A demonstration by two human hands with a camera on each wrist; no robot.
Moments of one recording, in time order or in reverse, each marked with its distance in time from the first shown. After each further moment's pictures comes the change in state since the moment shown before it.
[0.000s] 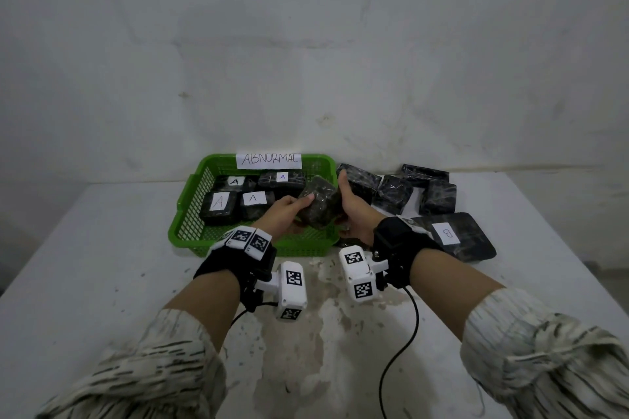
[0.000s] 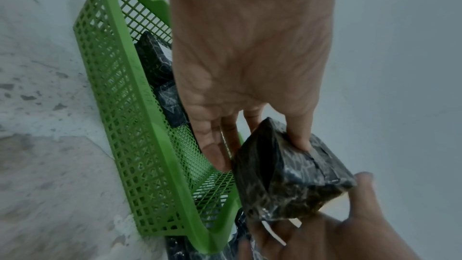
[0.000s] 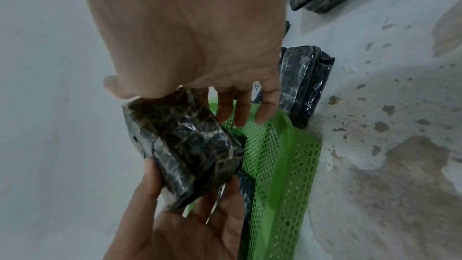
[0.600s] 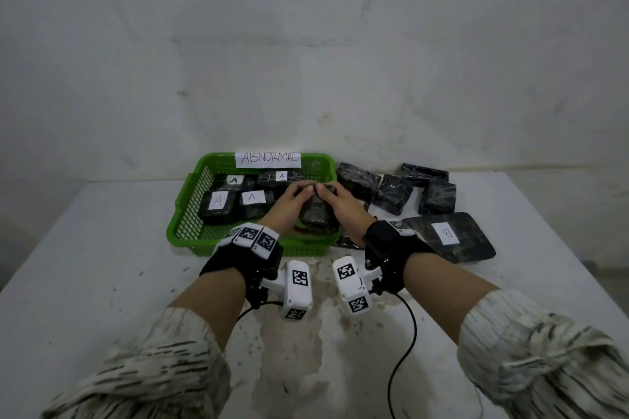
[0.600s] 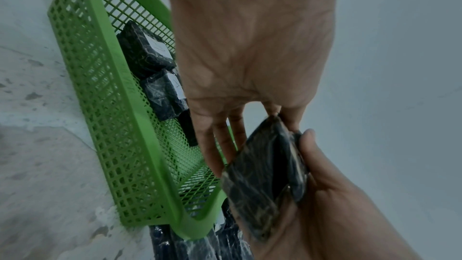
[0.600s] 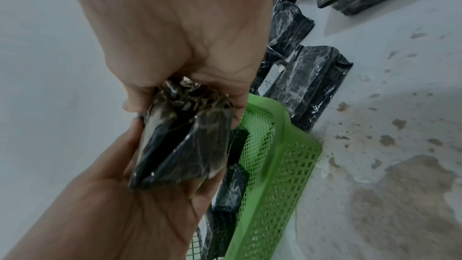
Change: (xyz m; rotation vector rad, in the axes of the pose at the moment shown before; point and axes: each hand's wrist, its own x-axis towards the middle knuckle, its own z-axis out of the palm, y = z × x) left_hand -0.006 0.014 0.013 -0.030 -0.002 0.147; right_hand -0.006 0.000 0.015 0.061 -0.032 -0.330
